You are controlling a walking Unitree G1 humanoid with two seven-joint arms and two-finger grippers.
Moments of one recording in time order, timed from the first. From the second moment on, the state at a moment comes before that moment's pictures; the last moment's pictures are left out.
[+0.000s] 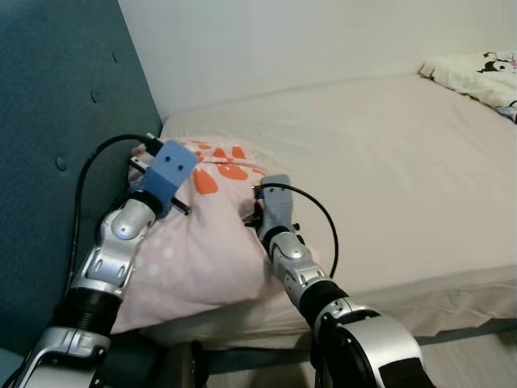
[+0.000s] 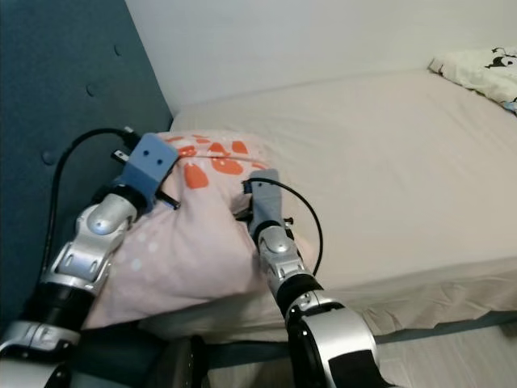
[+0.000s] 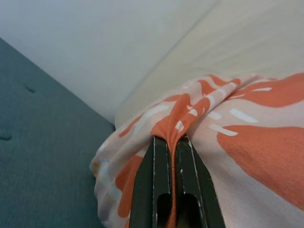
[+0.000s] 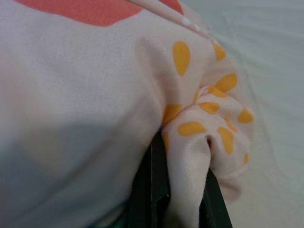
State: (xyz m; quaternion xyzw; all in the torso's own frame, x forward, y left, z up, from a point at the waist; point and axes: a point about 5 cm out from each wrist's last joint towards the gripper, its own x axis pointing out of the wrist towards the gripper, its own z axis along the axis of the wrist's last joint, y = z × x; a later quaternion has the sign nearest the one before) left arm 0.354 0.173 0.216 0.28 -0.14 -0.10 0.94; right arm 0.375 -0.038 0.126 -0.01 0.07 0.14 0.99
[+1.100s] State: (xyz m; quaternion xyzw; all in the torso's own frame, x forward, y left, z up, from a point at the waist) left arm 0.331 0.129 0.271 0.27 -0.26 -0.15 0.92; right arm 0.377 -0.036 0.128 0.00 0.08 0.16 0.98
